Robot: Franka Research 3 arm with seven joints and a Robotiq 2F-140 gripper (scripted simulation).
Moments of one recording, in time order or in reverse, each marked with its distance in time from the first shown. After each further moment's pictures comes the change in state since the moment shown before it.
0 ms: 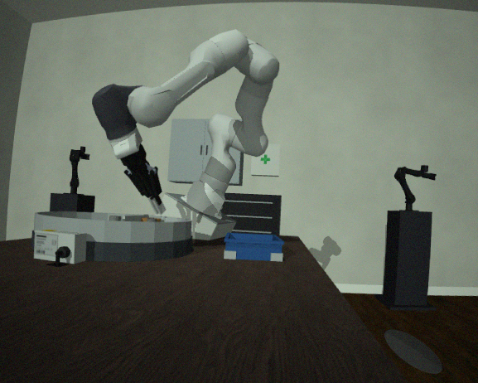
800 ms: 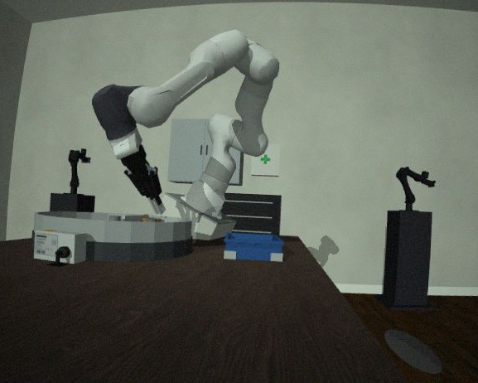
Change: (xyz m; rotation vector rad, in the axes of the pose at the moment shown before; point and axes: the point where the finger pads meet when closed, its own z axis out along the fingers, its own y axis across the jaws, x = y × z) arm 0.000 0.000 0.000 0.000 0.000 0.000
